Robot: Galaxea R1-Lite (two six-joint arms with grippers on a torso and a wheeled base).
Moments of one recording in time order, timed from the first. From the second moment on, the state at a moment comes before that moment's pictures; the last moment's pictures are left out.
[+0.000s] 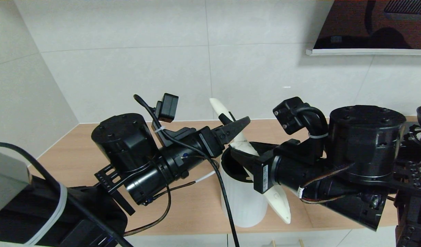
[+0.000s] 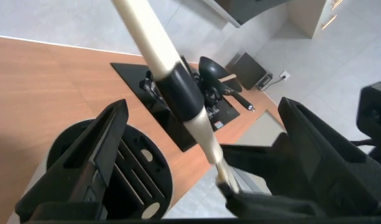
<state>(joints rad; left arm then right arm) -0.67 1.84 -0.71 -1.28 -0.19 -0.68 0.91 1.66 -0.85 -0.67 -0.19 0.13</state>
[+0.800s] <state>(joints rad) -0.67 1.85 -0.72 -1.28 -0.20 -0.72 0.92 1.65 -0.82 -0.67 -0.18 0.13</state>
